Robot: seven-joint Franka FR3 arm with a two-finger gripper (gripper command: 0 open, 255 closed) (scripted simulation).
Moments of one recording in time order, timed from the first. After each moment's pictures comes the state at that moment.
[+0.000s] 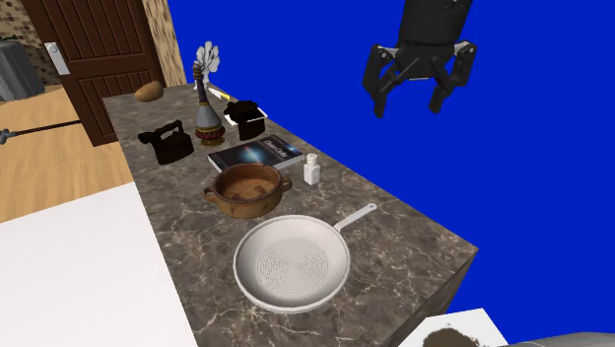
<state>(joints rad) -0.01 -0.78 0.02 -2.30 -0.01 1.68 0.00</state>
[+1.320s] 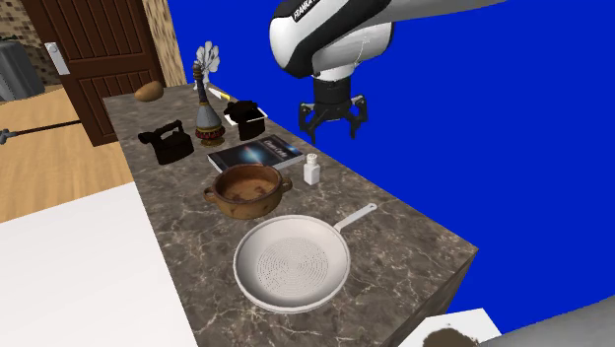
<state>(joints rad) -0.04 -0.19 0.21 -2.16 -0.11 2.10 0.27</state>
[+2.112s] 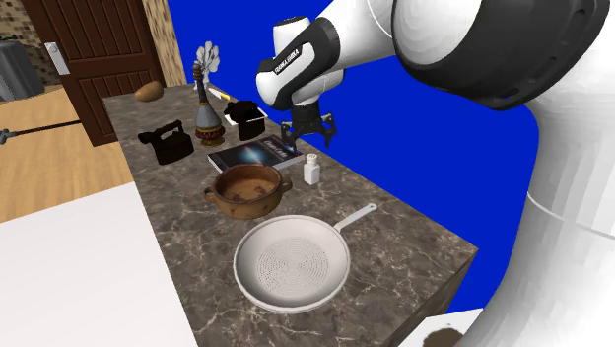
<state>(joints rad) 0.00 0.27 0.24 -1.82 -0.32 2.17 0.47</state>
